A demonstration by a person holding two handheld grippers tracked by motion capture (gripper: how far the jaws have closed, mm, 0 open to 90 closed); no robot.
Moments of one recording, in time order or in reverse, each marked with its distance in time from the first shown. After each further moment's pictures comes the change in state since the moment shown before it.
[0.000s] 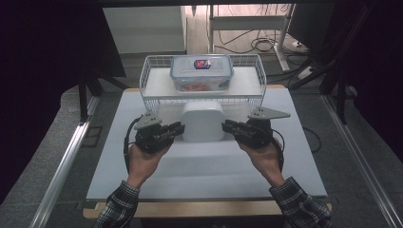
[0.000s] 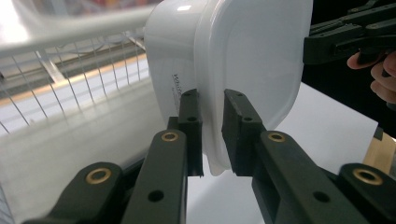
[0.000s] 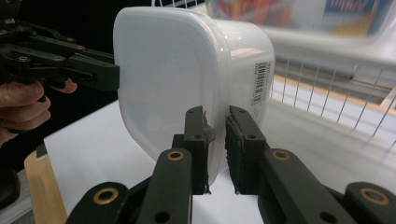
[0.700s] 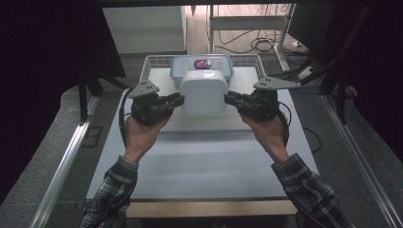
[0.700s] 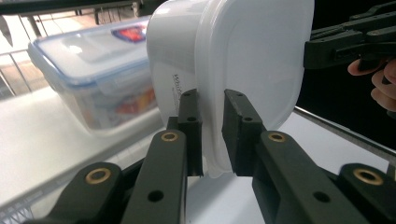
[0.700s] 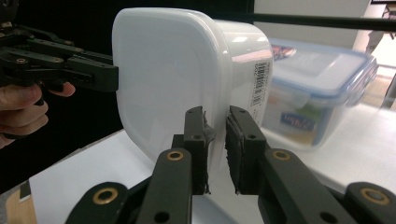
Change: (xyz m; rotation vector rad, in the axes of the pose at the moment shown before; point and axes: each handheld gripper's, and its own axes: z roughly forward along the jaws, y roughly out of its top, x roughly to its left) left arm 0.009 0.075 -0.009 -0.067 0.032 0.060; right arm -0.010 0.072 -0.009 -0.086 -0.029 -0.061
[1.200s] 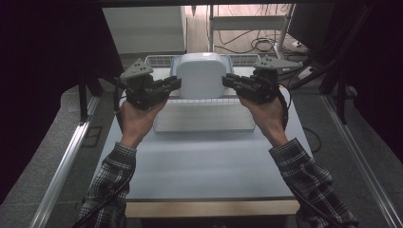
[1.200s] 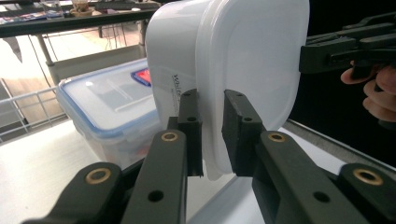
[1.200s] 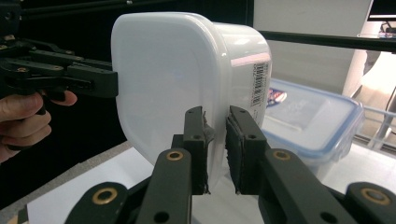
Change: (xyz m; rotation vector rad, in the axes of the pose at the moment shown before) left arm 0.018 0.034 -0.004 -0.048 -0.005 -0.019; right arm -0.010 0.039 0.009 -0.039 0.012 0.011
